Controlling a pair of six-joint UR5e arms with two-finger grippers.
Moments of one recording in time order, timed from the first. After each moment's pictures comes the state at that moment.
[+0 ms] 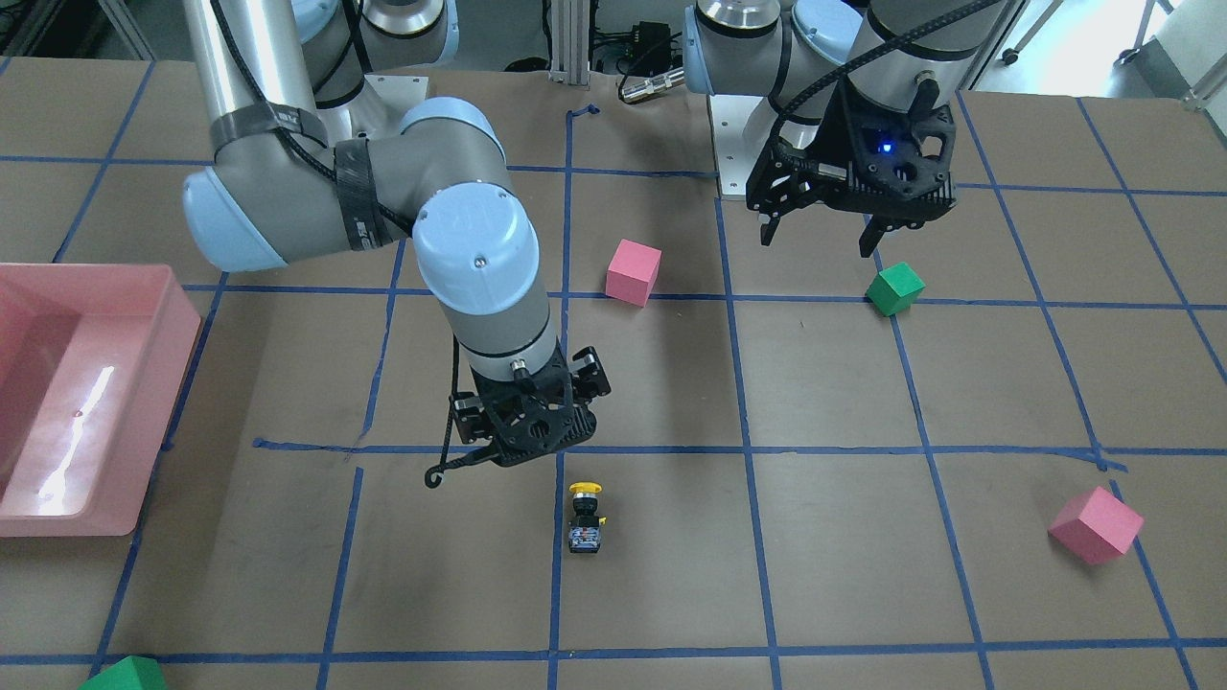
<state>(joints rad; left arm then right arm) -1.59 -1.51 -1.65 -1.51 1.55 0.07 1.86 -1.16 1.50 -1.97 -1.47 -0.02</state>
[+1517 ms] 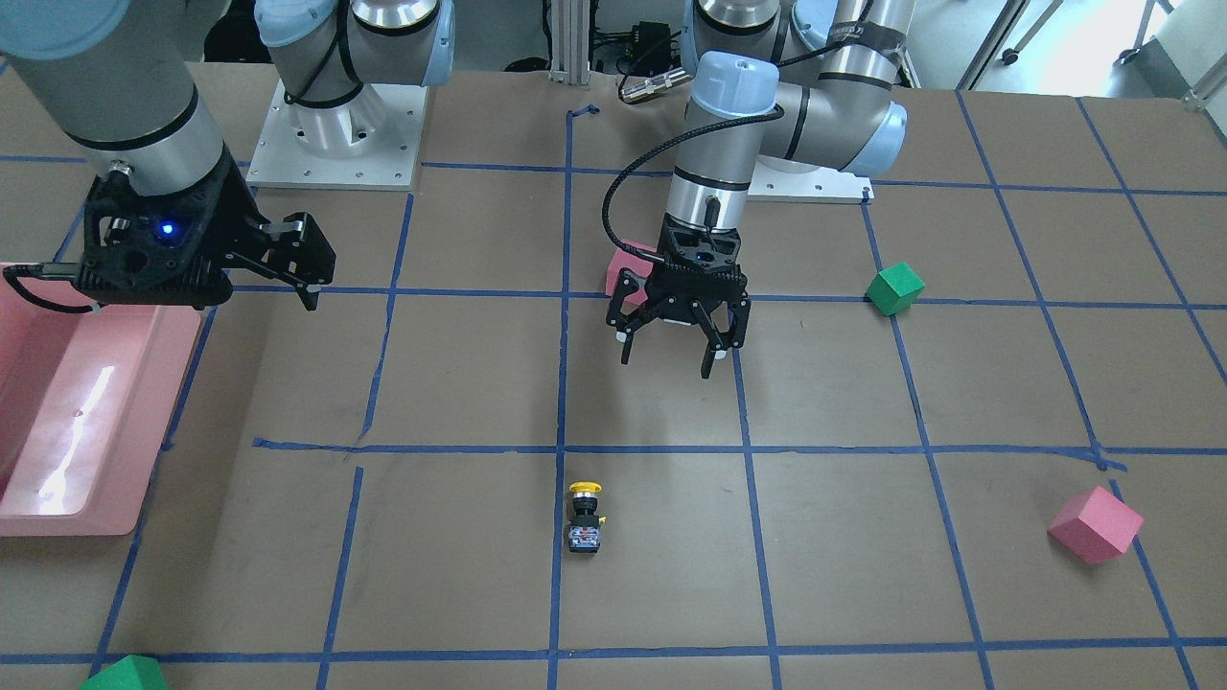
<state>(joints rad) -1.80 -1.73 -2.25 -0.13 1.55 -0.11 1.56 -1.47 1.52 -1.62 -1.61 -0.05</state>
